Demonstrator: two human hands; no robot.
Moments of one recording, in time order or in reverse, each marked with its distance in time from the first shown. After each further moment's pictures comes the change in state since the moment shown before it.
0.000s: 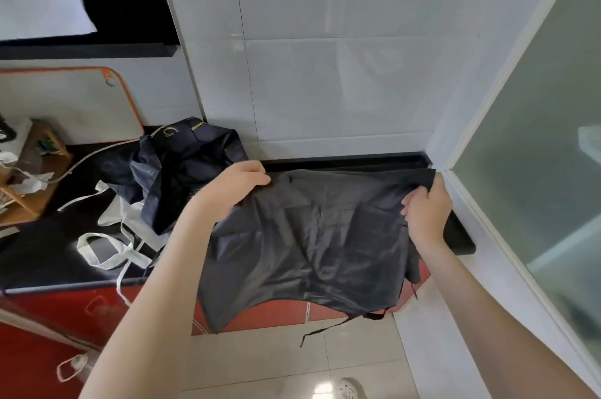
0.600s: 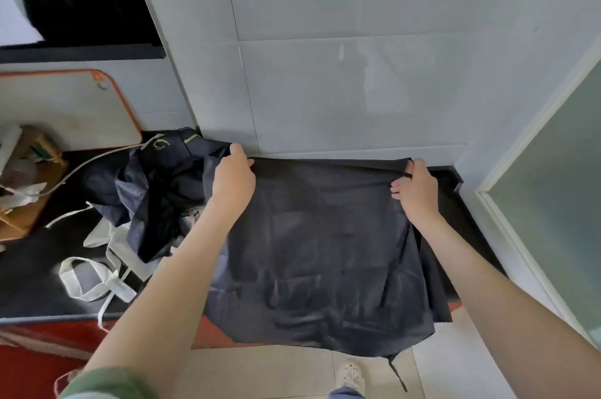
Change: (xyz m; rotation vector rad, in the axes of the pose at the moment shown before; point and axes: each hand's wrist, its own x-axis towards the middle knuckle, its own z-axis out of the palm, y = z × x) left_hand 0.150 -0.013 0.007 0.761 0.527 0.056; right_hand 0.113 0.004 0.094 -0.192 -0.350 0.011
